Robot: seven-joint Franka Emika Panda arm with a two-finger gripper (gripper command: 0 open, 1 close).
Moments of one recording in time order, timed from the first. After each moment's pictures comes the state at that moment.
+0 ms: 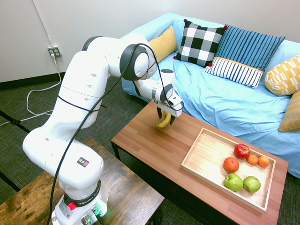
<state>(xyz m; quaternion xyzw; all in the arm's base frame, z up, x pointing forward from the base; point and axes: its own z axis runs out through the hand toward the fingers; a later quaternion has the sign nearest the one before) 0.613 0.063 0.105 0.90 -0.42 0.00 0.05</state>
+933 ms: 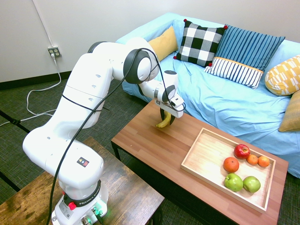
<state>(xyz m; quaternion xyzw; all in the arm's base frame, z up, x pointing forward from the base) 0.629 0.058 0.091 0.90 -0.43 -0.01 0.05</state>
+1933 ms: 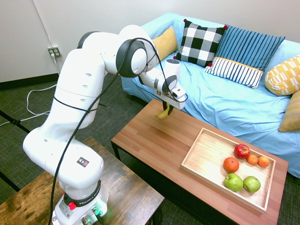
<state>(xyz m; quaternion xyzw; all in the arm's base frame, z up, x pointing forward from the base) 0.625 0.044 0.202 0.90 -0.43 0.00 0.01</state>
